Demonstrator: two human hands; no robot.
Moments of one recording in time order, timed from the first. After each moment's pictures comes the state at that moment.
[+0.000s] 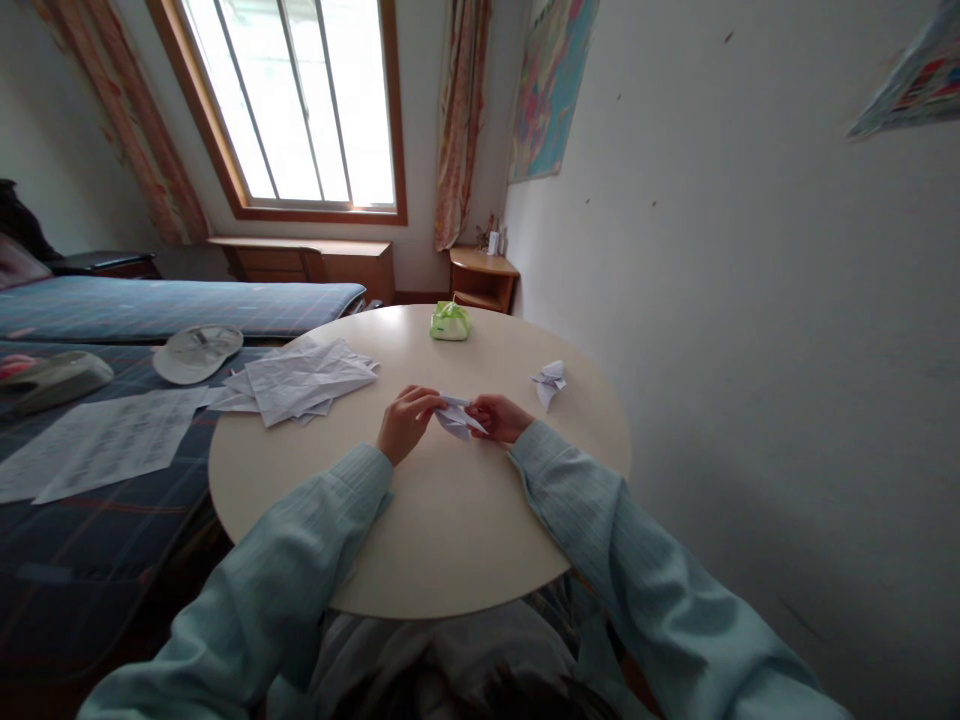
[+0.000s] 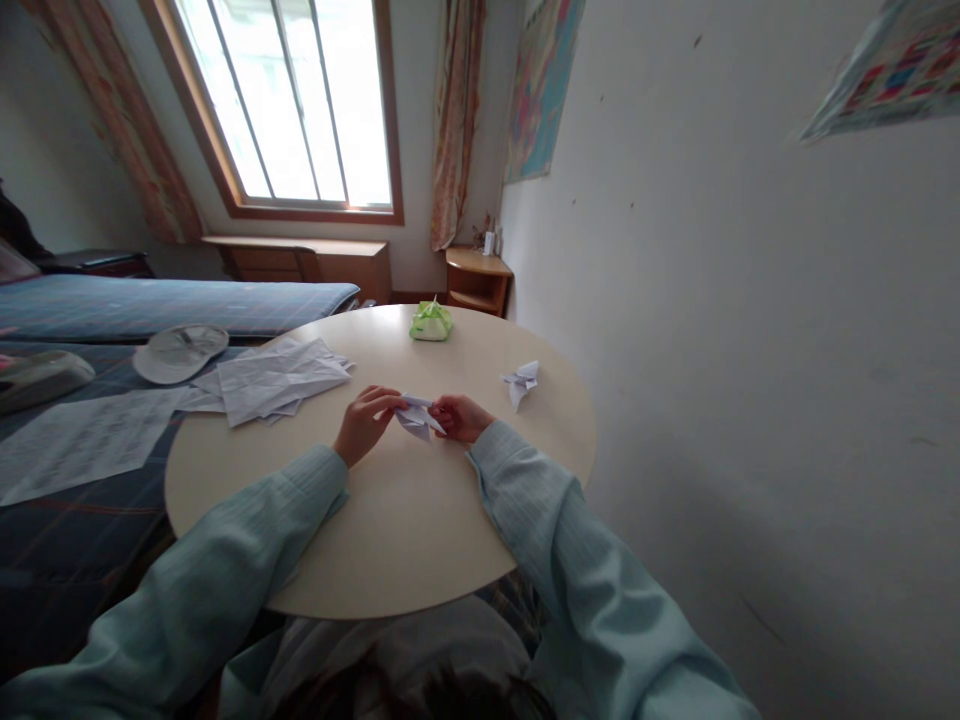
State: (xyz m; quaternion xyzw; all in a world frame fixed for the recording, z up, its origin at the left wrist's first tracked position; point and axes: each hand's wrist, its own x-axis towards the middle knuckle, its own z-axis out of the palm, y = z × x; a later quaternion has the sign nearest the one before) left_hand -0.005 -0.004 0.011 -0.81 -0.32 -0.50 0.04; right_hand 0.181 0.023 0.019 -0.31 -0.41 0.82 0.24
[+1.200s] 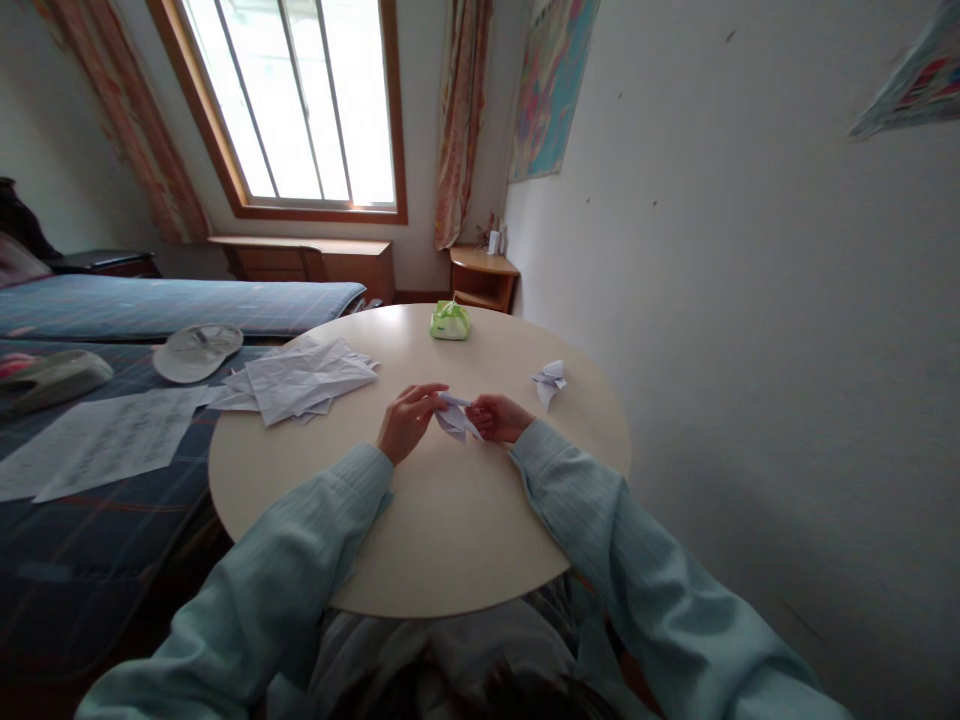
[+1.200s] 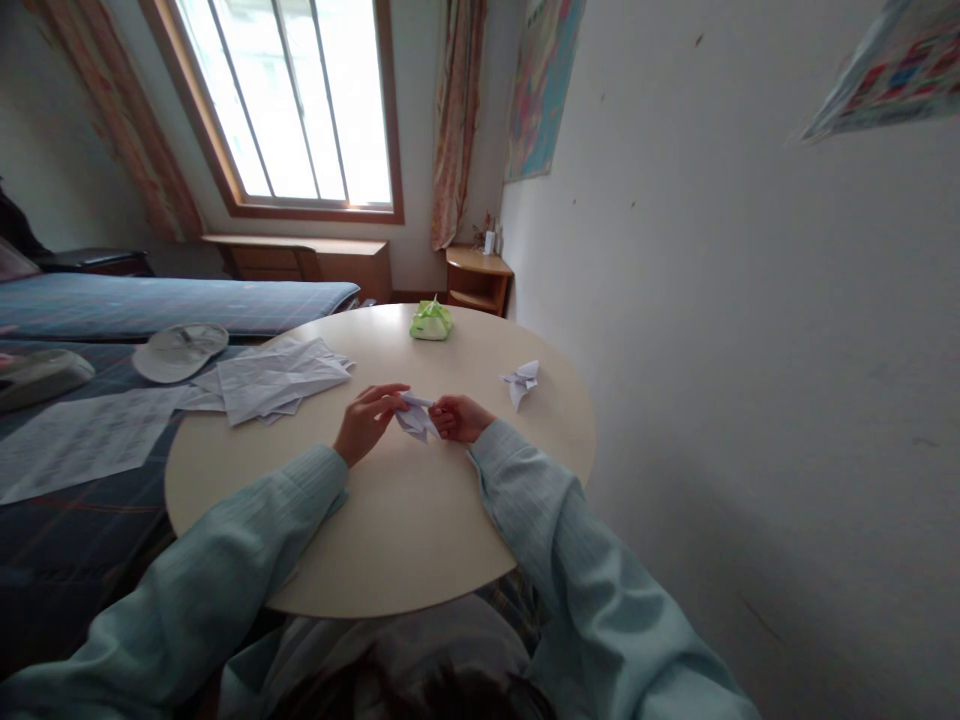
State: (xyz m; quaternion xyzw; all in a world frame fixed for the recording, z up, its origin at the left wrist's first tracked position) left_hand -0.004 -0.005 0.010 -0.80 -0.31 -0.50 0.05; right_hand 0.183 0.025 0.020 -0.29 -0.37 0.86 0.19
